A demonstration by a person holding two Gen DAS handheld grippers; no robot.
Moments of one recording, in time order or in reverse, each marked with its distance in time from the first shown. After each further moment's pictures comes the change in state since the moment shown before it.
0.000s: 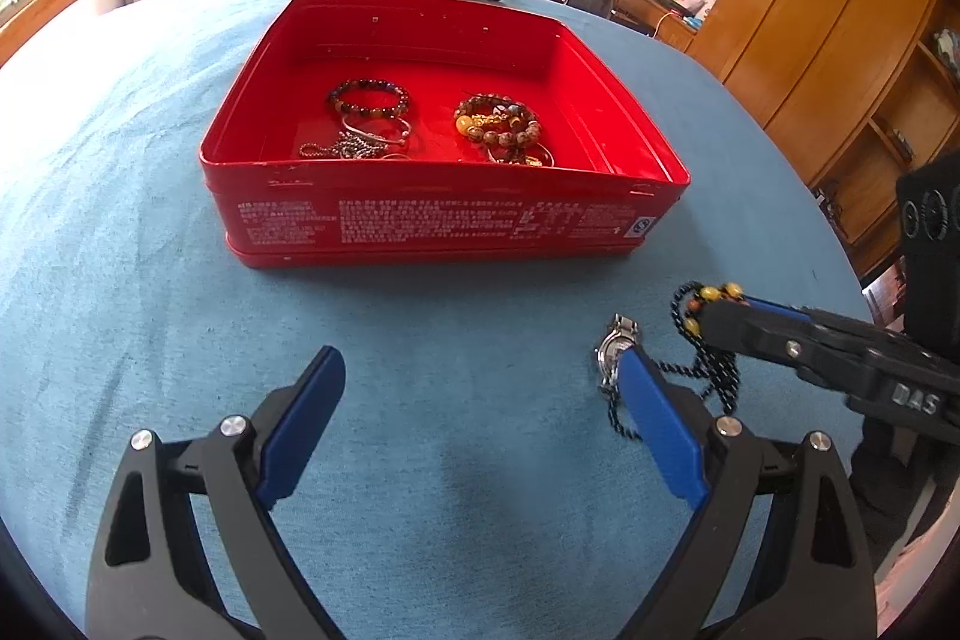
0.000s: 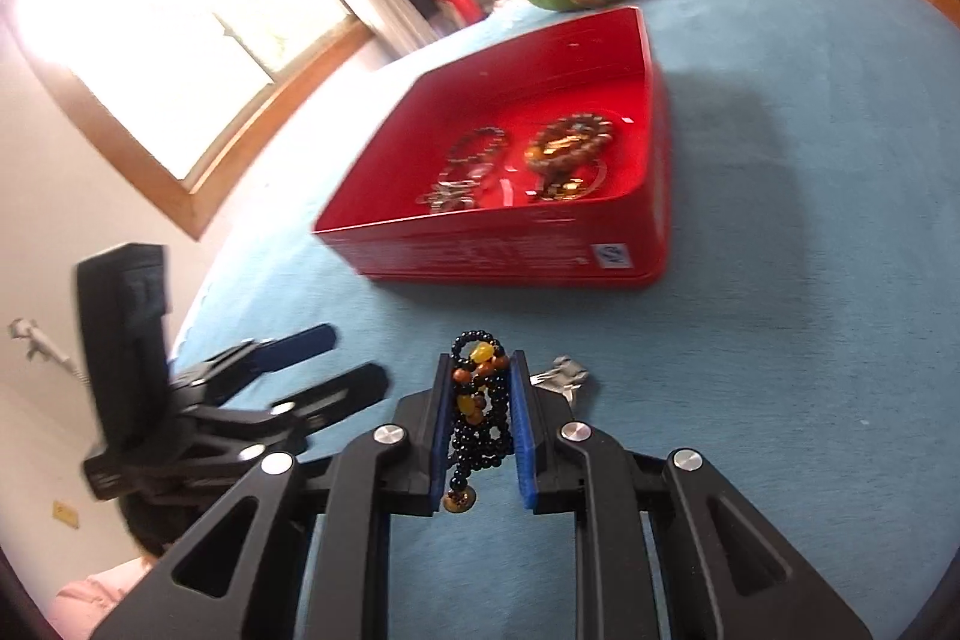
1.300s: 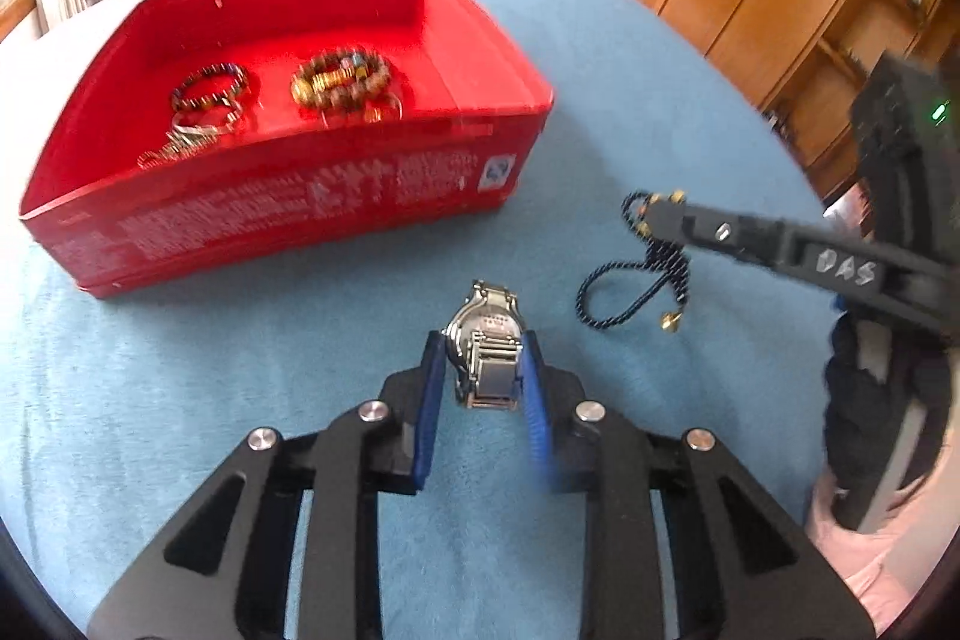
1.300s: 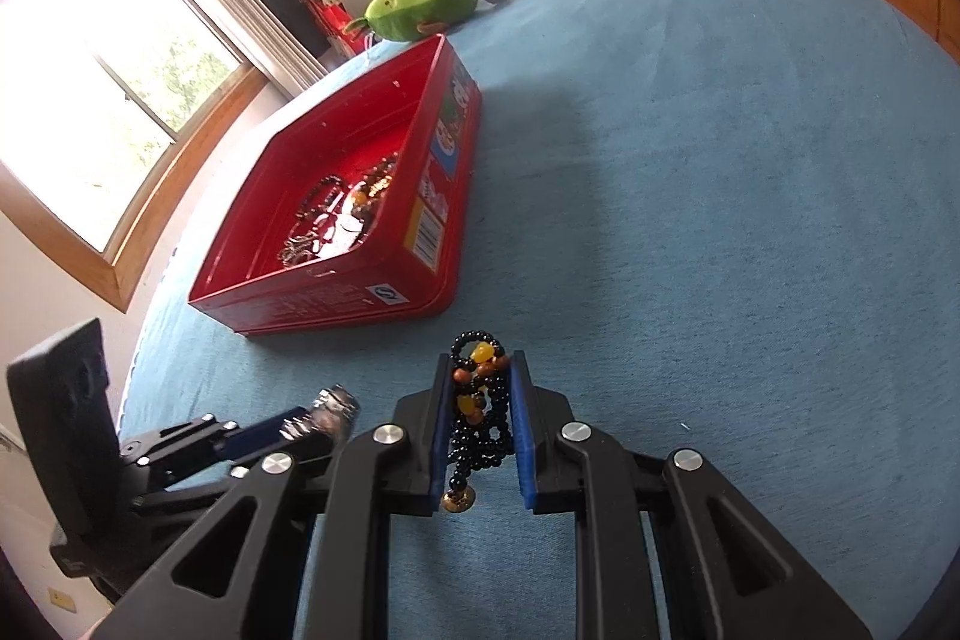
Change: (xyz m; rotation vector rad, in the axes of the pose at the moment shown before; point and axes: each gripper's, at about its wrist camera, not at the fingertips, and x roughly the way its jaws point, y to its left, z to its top) left arm 0.037 -0.062 0.004 0.145 0.104 -0.122; right arm -0.033 -0.075 -0.001 0.169 -0.071 -0.190
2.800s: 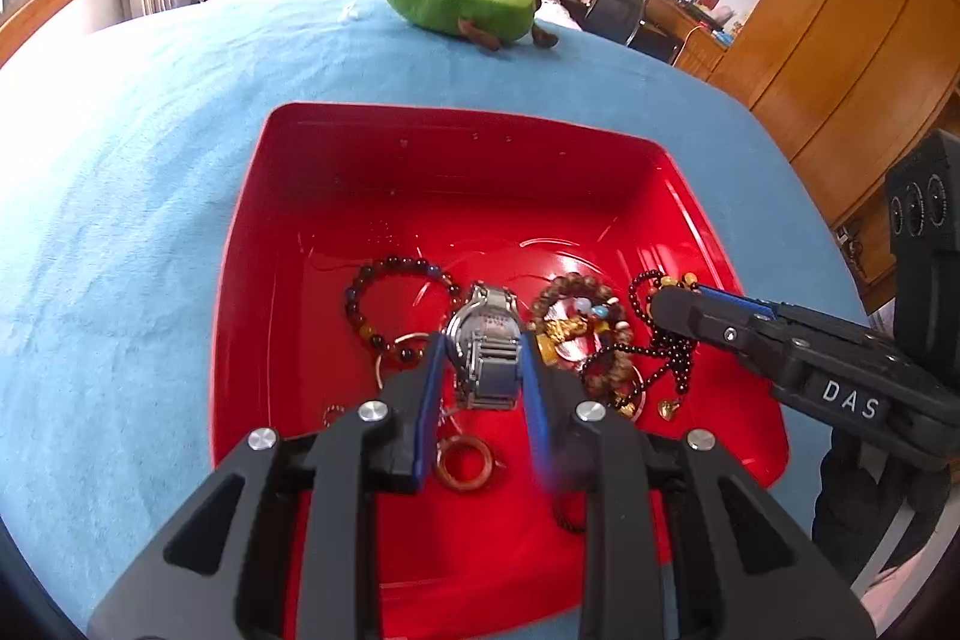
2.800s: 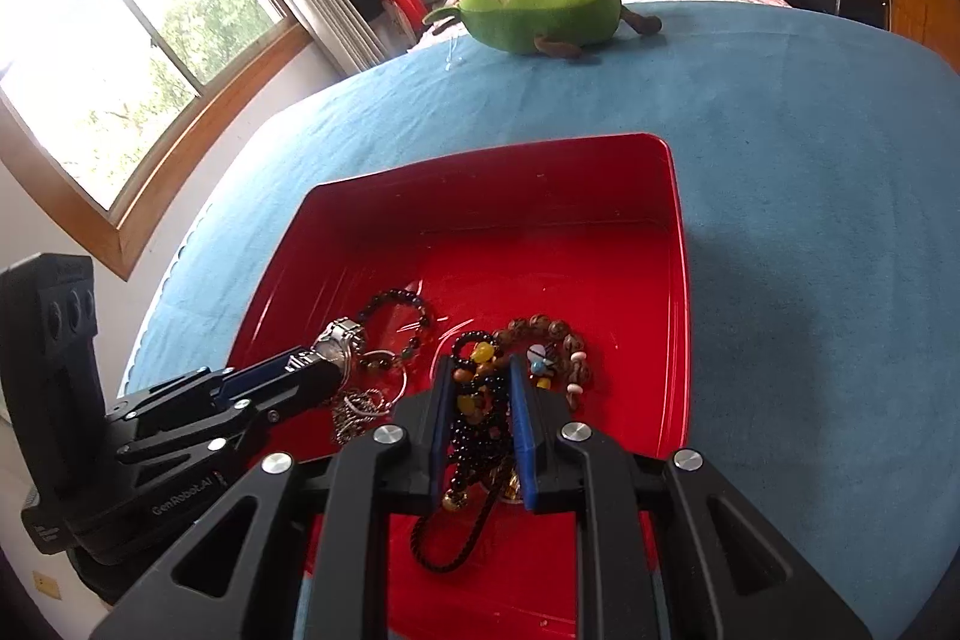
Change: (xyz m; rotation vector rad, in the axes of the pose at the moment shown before) left arm 0.007 0.126 0.135 -0.181 -0.075 0.132; right arm 0.118 0.097 0.130 -0.160 0.078 0.007
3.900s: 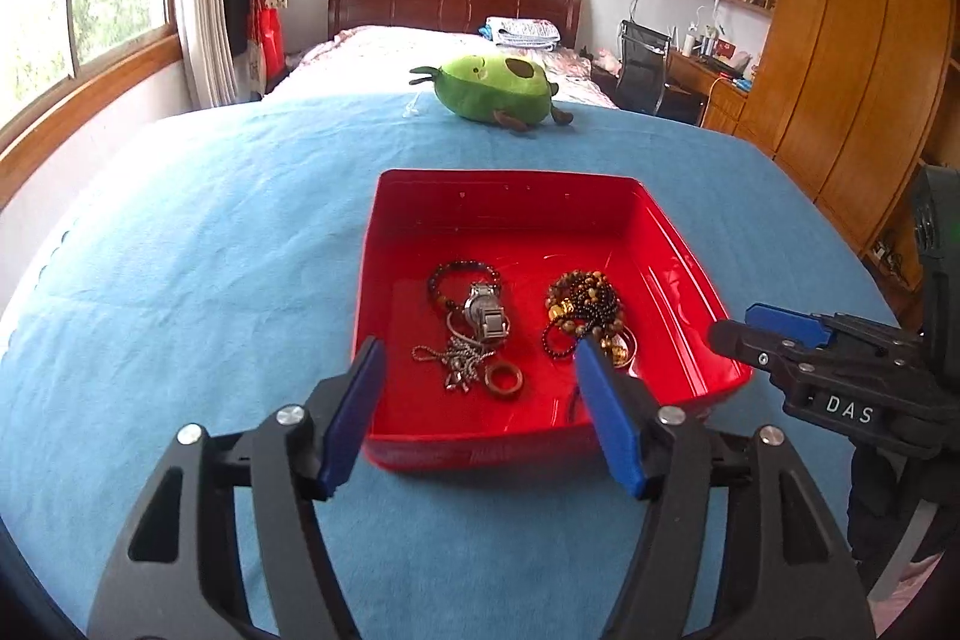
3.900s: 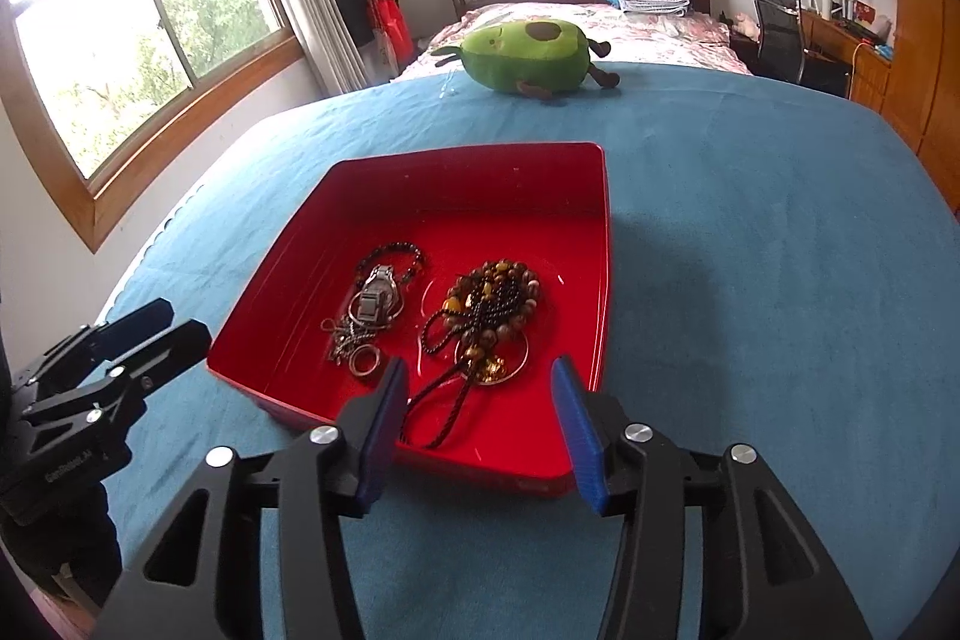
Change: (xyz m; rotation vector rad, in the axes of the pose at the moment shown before) left arm -0.120 -0.027 -0.078 0.068 -0.244 0.173; right arm -0.084 0.032 -0.075 -0.094 -0.133 -0.158
